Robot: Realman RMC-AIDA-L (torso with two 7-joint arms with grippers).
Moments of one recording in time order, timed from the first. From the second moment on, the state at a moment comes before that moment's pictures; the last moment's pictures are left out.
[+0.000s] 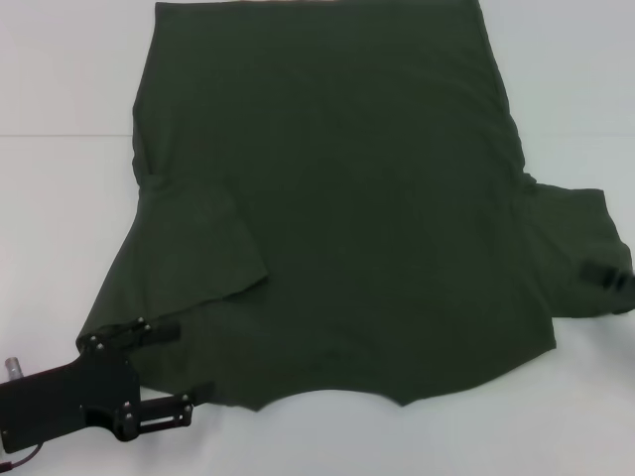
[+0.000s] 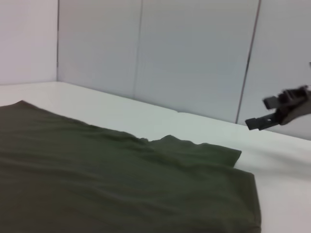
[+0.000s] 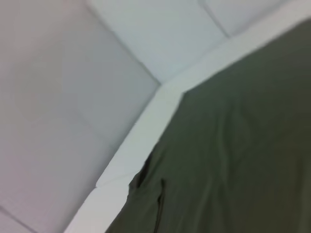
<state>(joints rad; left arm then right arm) -0.30 -2.13 0.58 0.66 1.99 1.61 -1.04 0.35 2.02 -0.39 -0.61 -1.98 -1.57 1.86</state>
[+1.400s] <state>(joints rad) -0.30 -2.13 0.60 0.68 2.02 1.63 -1.01 0.67 1.92 -0.50 -0.77 -2.69 -1.38 2.73</state>
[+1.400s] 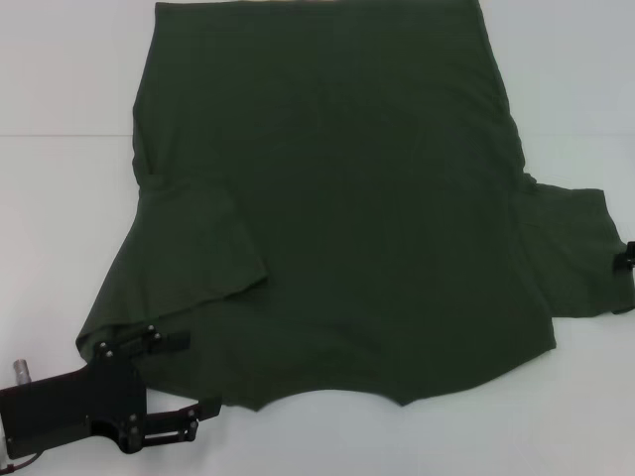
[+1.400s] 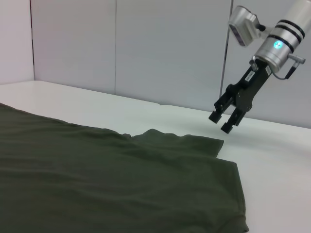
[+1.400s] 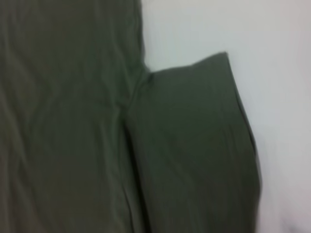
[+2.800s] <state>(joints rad) -0.30 -2.14 0.60 0.68 2.02 1.64 -1.01 0.71 1.94 -0.57 -0.63 -2.68 -1.20 2.71</state>
